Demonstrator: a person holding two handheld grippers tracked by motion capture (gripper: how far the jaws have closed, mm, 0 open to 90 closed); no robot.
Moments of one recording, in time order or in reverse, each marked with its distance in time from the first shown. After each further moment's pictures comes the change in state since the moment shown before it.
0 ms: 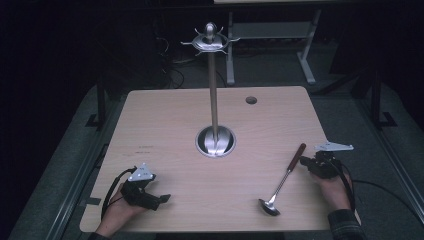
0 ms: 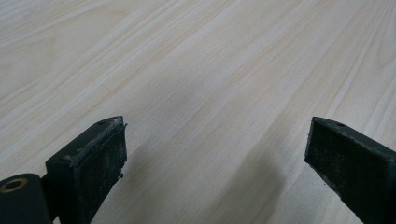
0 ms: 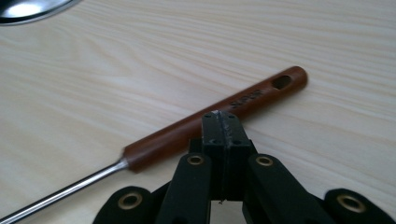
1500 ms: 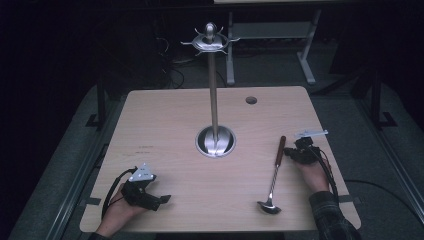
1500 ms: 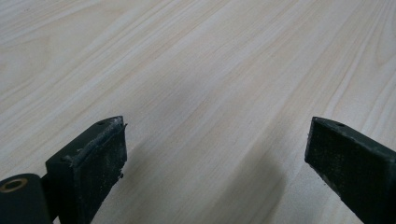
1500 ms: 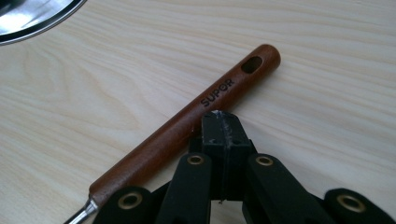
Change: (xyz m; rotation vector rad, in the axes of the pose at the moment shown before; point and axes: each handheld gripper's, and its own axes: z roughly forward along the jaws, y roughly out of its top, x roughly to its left) left arm -0.001 0.000 0.001 0.002 -0.008 0.000; right arm 0.015 0.037 0.052 0.064 0.037 -0.009
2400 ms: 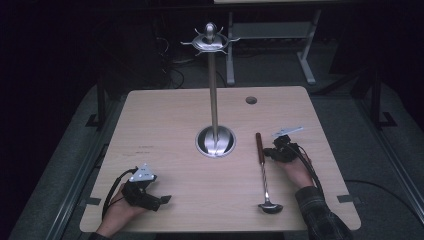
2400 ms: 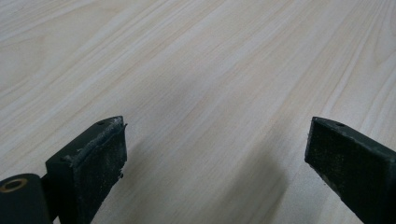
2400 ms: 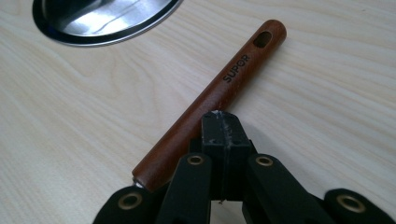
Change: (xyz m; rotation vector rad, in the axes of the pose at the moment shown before) left arm -0.001 0.000 0.001 0.010 -0.006 0.008; right arm 0.046 0.024 0.024 0.056 0.138 -0.118
